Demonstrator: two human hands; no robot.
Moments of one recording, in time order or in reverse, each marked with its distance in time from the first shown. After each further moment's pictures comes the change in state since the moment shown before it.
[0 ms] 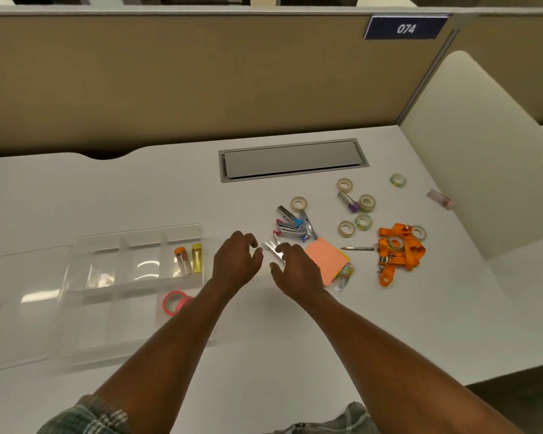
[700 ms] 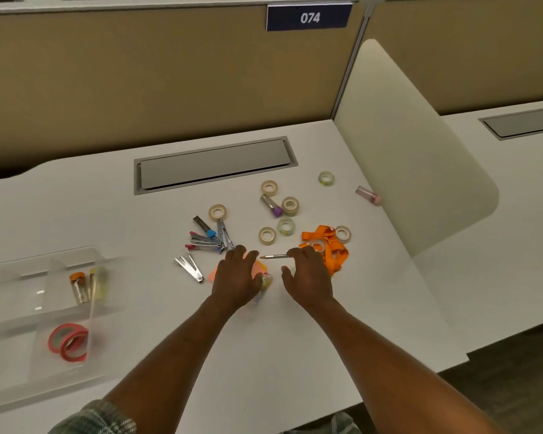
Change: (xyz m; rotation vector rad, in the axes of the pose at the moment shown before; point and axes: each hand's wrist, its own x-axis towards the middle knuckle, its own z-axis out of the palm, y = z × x) left_hand 0.015 0.150 0.144 0.214 -0.235 0.187; right_hand 0.004 0.201 -0.111 -0.096 0.135 0.065
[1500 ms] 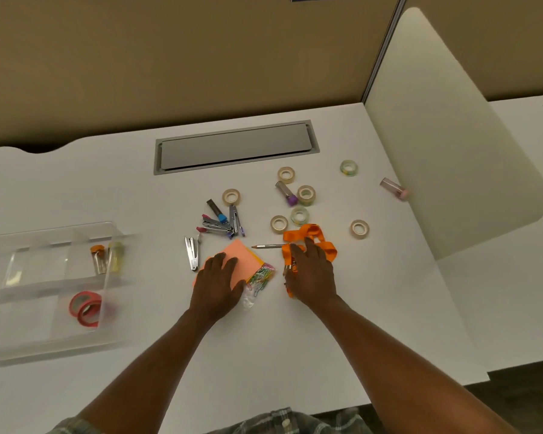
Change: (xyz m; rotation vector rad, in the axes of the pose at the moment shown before) left_hand -0.052 -0.039 0.016 0.037 -0.025 -0.170; right_hand 0.006 0.018 0.018 -0.144 -0.241 -0.060
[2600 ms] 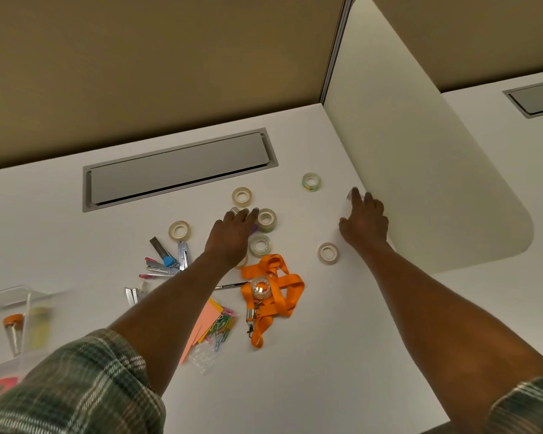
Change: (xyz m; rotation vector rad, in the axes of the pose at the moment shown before) left_hand 0.206 0.110 -0.024 0.246 -0.032 0.305; right_hand 0.152 0.172 -0.095 -0.057 0.122 0.404
